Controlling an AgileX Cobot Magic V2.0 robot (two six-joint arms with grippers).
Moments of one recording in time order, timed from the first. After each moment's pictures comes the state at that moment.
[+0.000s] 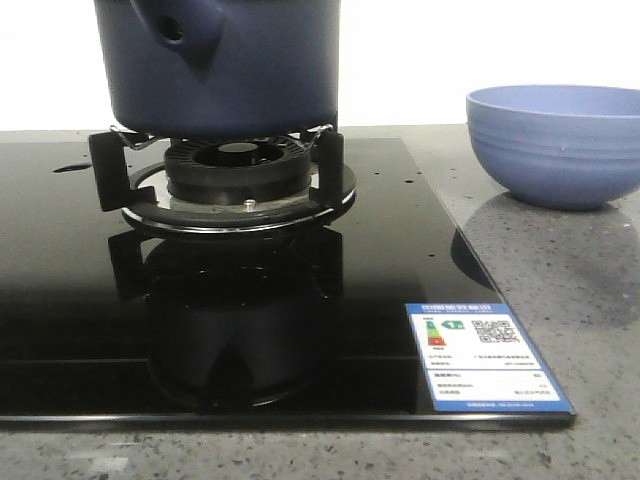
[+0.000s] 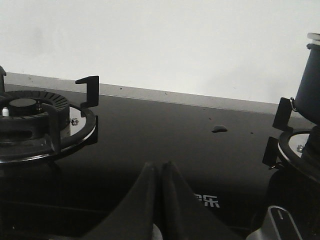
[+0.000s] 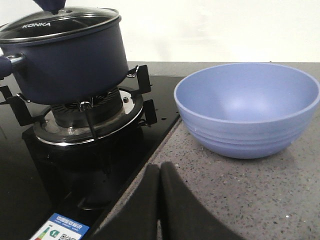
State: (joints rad) left arm 0.03 0.00 0.00 -0.10 0.09 -0.02; right arm -0.05 0.28 -0.17 1.39 0.45 -1.31
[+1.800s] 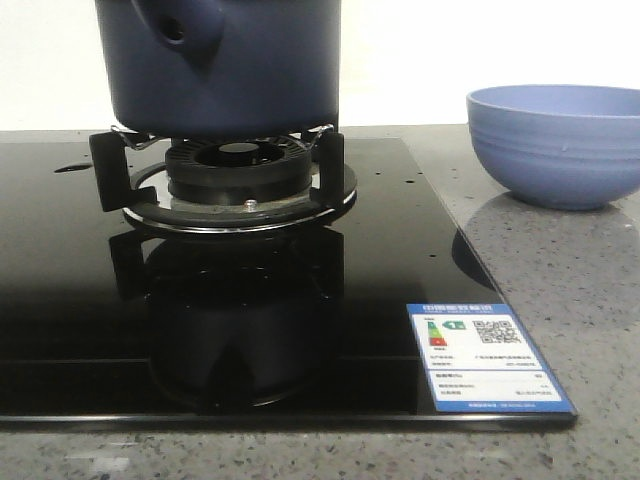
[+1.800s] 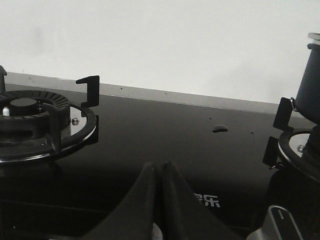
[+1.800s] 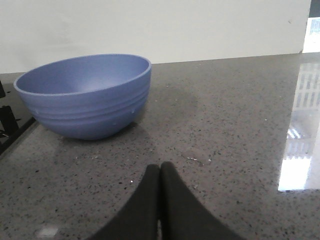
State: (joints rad) left arm 0.03 0.00 0.00 -0.10 0.09 -0.02; right arm -0.02 -0.01 0.01 -0.08 0.14 0.13
